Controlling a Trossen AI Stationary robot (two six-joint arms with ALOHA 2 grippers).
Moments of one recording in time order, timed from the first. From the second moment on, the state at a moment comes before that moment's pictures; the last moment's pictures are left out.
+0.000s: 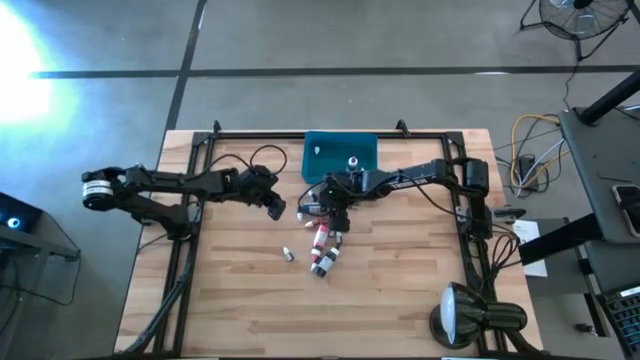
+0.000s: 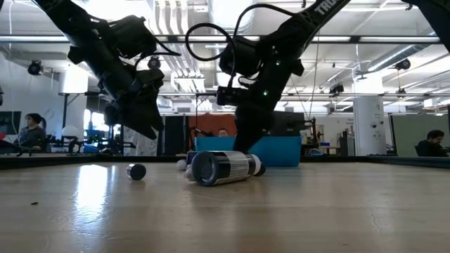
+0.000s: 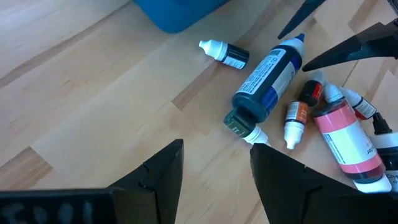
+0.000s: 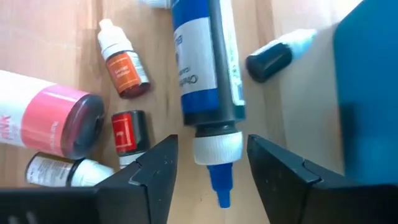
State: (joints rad) left arm 0.27 1.23 0.60 -0.19 -0.03 -0.55; right arm -0.17 1.99 1.27 -0.36 0.00 -0.09
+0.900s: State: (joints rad) left arm 0.27 1.23 0.56 -0.19 -0.03 -0.56; right arm -0.17 2.01 1.34 -0.52 -0.03 -0.08
